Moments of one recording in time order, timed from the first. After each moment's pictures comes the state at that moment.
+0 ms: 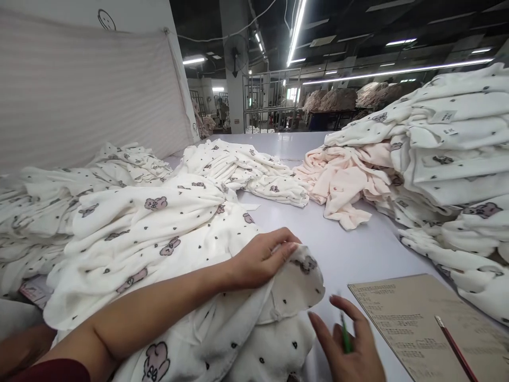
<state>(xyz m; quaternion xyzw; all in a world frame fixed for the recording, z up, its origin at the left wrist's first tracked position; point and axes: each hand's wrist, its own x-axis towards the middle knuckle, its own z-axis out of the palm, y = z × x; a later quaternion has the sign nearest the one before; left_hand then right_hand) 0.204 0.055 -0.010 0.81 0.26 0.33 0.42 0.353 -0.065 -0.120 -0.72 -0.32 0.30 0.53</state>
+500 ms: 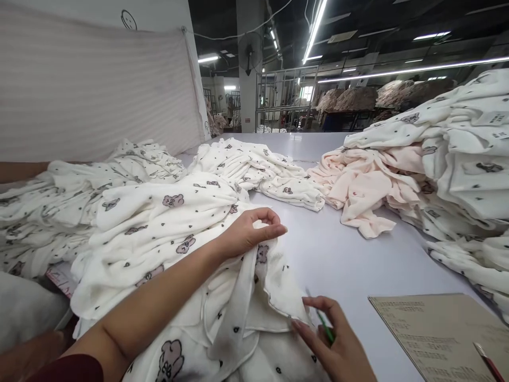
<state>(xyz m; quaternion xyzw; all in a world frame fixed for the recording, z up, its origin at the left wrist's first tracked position) 0.154 0.090 -0.006 0.68 0.32 0.37 0.55 0.330 -0.041 -0.120 -0.65 -0.43 0.36 0.51</state>
